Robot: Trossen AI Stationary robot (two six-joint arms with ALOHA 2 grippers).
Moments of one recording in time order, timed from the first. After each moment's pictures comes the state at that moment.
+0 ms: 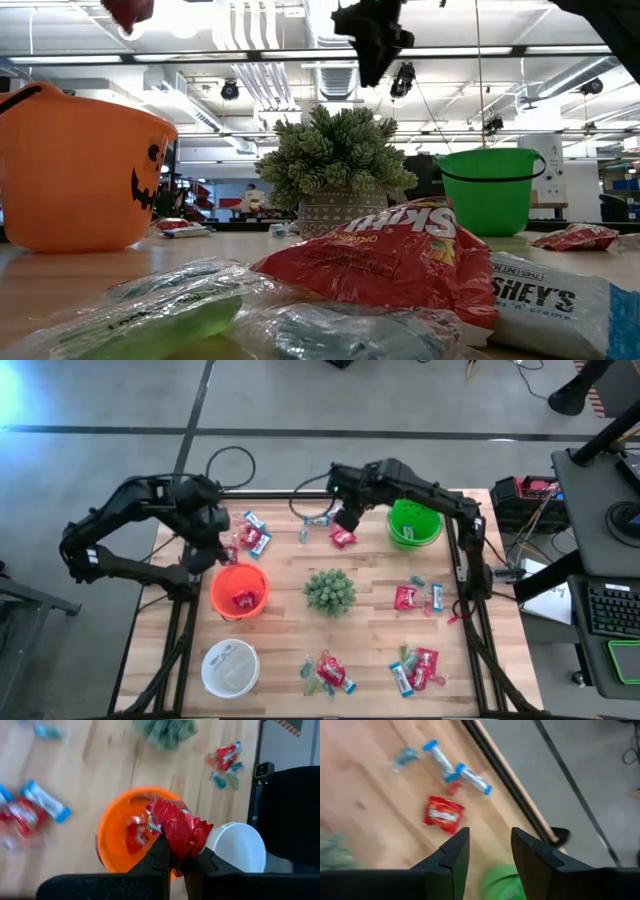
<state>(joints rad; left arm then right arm) 0.34 1.12 1.53 -1.57 0.35 -0.04 -0.30 2.01 2.32 -1.53 0.39 0.21</state>
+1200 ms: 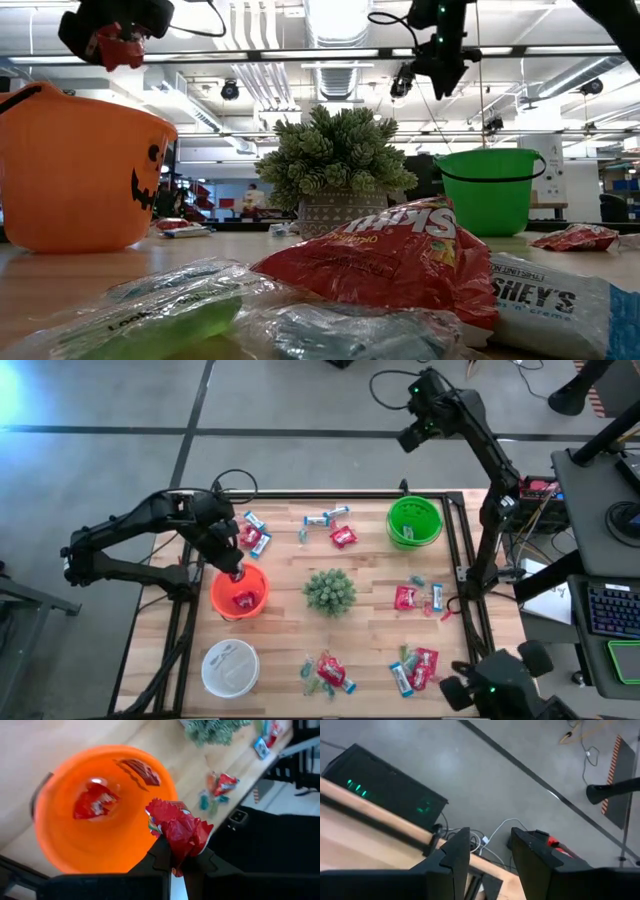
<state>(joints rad) 0.33 1.05 1.23 -1.37 0.46 -0.68 -0.98 1.90 2.33 -1.42 0.39 -0.09</state>
